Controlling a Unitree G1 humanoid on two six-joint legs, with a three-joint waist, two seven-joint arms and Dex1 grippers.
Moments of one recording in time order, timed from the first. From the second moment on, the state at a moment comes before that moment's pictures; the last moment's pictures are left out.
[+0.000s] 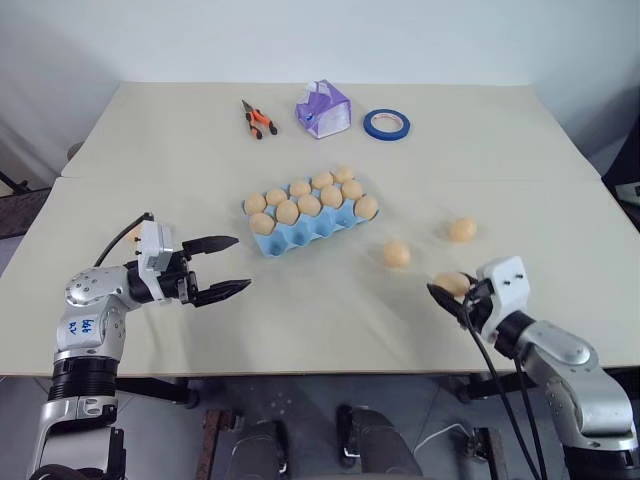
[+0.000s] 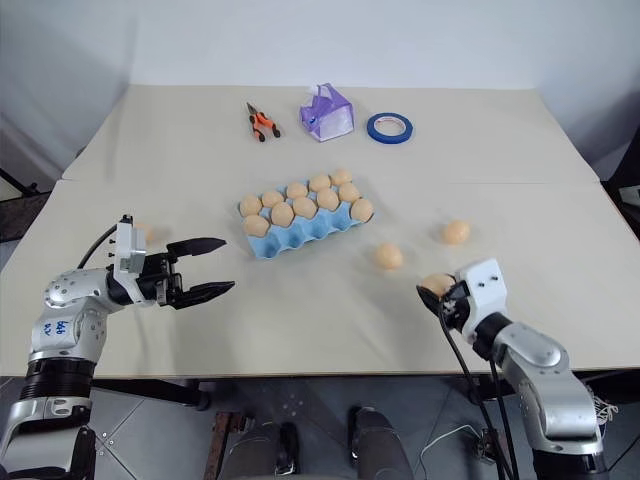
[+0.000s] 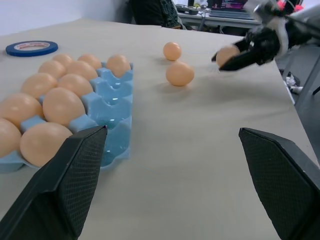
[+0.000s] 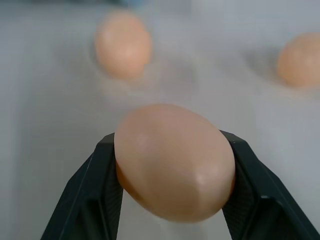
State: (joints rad) left arm -0.42 0.62 0.20 0.32 -0.47 0.05 -1.29; right arm -0.09 -0.52 -0.19 -0.39 0.38 0.60 0.50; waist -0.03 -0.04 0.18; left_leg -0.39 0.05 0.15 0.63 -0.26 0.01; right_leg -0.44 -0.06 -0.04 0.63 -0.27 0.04
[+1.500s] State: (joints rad) left arm -0.33 0.59 0.25 0.20 -0.49 0.05 -1.13; right arm -0.83 -0.20 0.11 0.41 0.12 0.25 0.53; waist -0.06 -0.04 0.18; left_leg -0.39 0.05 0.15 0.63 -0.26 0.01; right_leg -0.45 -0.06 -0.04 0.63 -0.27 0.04
